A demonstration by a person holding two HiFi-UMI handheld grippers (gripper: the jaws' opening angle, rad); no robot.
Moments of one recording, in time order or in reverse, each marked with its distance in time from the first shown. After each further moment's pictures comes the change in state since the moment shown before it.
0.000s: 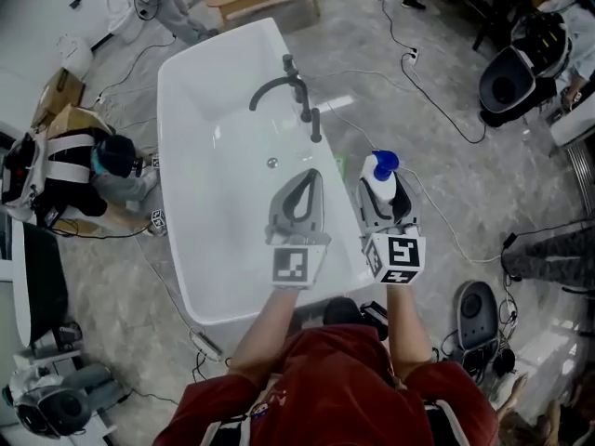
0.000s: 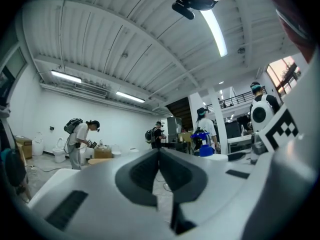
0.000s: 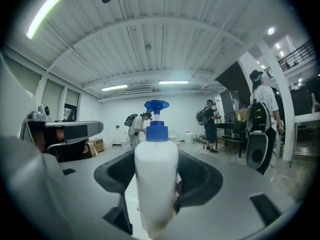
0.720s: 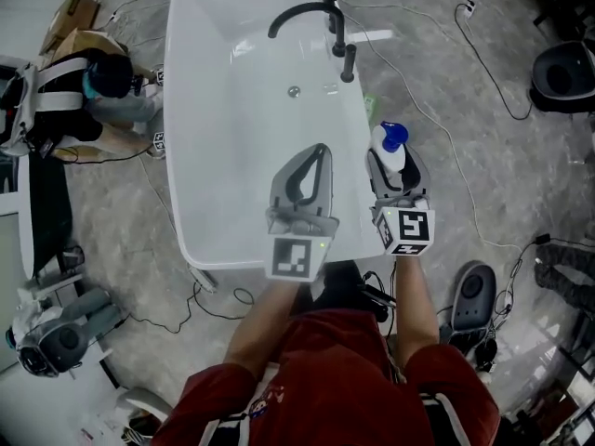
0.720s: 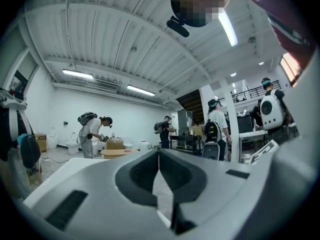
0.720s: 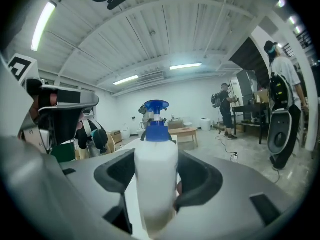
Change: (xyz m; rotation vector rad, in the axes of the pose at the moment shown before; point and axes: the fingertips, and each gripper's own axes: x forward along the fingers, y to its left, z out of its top) left arm 0.003 0.038 -0.088 -0.060 0.104 0.132; right arm 0.075 0.018 -0.137 0.021 0.144 0.206
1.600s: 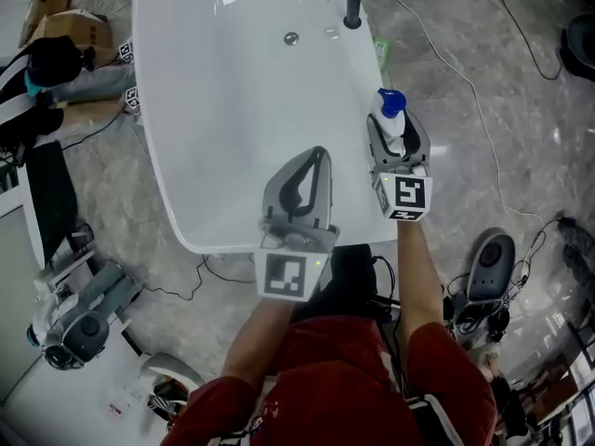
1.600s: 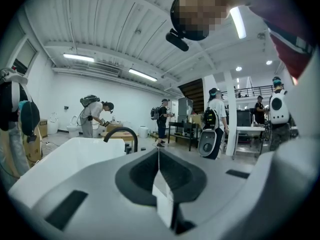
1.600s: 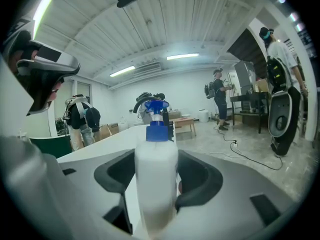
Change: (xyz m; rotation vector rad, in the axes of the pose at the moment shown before) left arm -0.003 0.003 -0.116 -0.062 0.170 -0.013; right arm 0.068 -0.023 -0.155 0.016 0.065 -0.025
